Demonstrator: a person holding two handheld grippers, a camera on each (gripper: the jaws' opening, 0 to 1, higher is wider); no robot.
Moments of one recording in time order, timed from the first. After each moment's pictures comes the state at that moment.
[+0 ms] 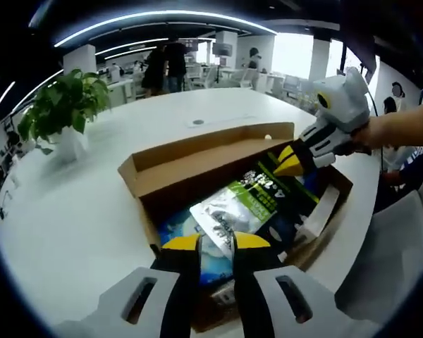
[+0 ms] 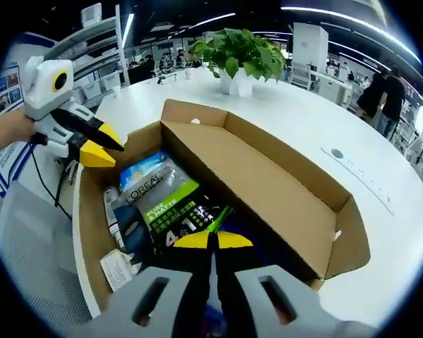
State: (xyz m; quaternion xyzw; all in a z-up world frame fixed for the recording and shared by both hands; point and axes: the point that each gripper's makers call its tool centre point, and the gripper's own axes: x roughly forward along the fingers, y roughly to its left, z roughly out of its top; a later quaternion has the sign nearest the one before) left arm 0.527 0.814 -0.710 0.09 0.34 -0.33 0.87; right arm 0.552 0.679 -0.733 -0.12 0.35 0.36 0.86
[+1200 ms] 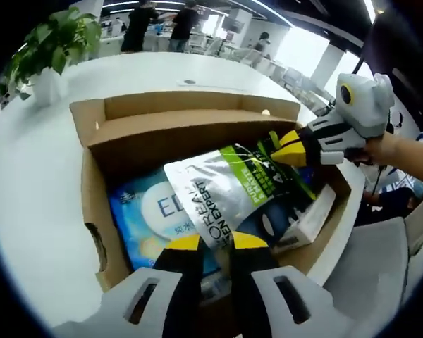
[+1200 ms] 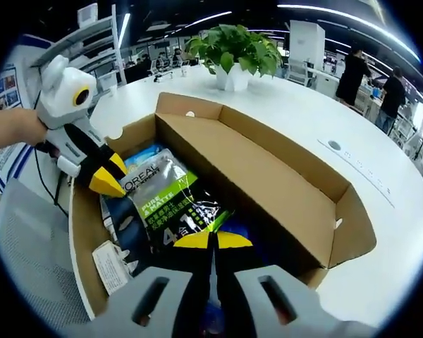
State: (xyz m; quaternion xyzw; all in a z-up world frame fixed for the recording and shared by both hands) left arm 0.518 0.792 -0.757 -0.02 0.45 -0.35 0.82; right arm 0.553 0.674 -0.747 -0.11 0.36 0.35 0.86
